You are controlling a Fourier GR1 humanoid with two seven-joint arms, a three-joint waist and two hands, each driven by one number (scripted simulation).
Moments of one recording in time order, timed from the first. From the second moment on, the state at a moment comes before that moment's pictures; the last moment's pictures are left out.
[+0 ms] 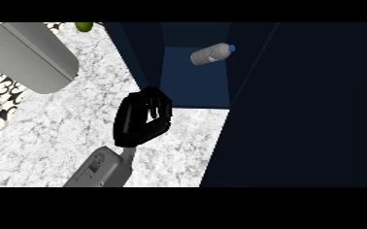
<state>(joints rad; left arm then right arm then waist) -0.32 0.18 -0.52 -1.32 0.59 0.33 -0.47 0.22 -0.42 0.59 -2.49 0.01 -0.08 0.32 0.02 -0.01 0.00</state>
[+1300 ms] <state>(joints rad) 0.21 0.48 -0.32 -1.79 0.66 0.18 -0.51 -0.30 -0.21 0.93 -2.34 0.23 -0.28 0.66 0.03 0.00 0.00</state>
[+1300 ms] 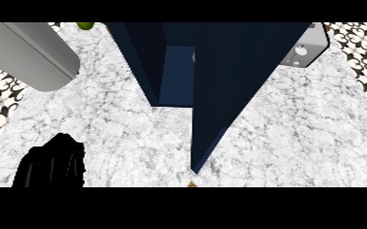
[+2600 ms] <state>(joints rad) 0.36 0.58 -0.15 -1.80 0.74 -0.05 -0.54 -0.86 0.00 0.30 -1.30 -0.29 -0.03 0.29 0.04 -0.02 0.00</state>
